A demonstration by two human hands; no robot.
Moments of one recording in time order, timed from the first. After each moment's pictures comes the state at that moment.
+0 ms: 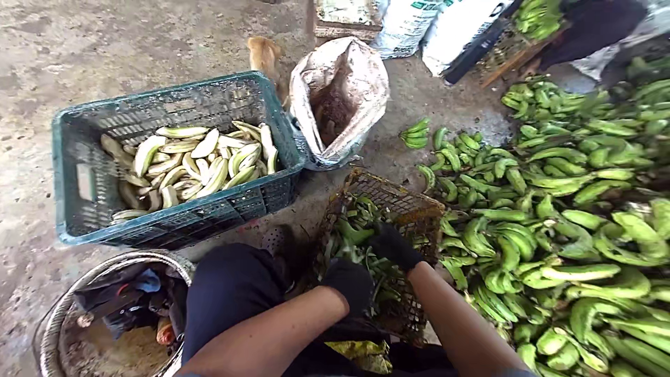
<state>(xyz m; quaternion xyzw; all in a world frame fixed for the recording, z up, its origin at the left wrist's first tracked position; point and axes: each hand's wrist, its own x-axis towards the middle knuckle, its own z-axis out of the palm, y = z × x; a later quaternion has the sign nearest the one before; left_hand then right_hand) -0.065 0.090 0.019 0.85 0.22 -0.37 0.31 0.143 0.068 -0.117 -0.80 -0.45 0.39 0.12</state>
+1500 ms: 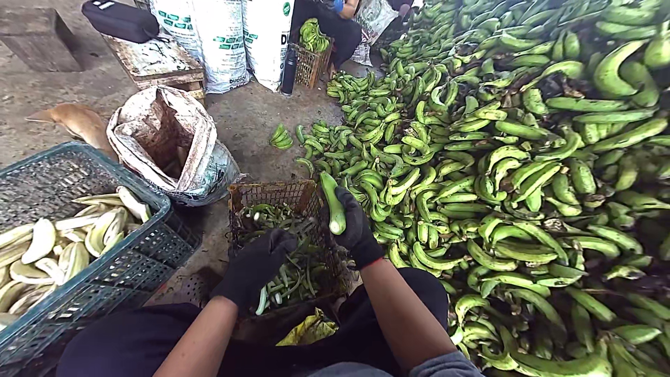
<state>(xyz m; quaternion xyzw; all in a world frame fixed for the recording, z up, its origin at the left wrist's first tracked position) -0.060 0.095 0.008 0.85 0.23 -0.07 0.46 0.124 -0.054 0.015 -0.56 -0.08 0.31 0.77</state>
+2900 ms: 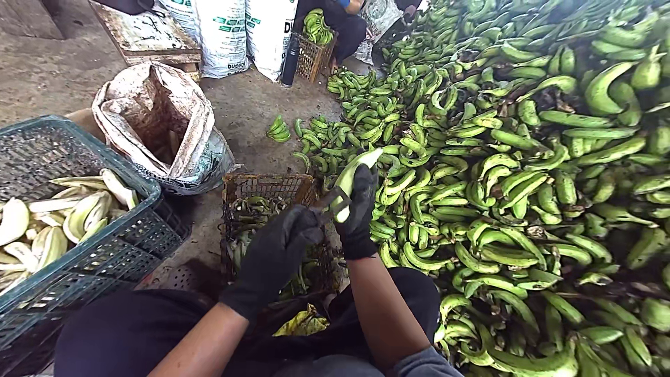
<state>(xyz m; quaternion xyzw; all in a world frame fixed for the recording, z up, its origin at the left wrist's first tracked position) -0.058 0.060 0.037 0.82 0.18 0.14 0.53 0.106 -0.038 0.036 -0.61 -0.24 0.01 0.76</state>
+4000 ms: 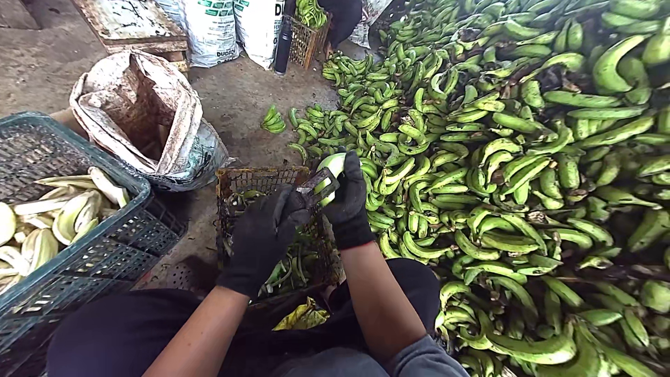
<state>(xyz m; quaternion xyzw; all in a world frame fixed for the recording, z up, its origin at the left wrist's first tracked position) -0.038 0.073 0.013 0.89 0.19 0.24 0.34 0.108 -0.026 0.048 -0.40 -0.11 0.25 0.88</state>
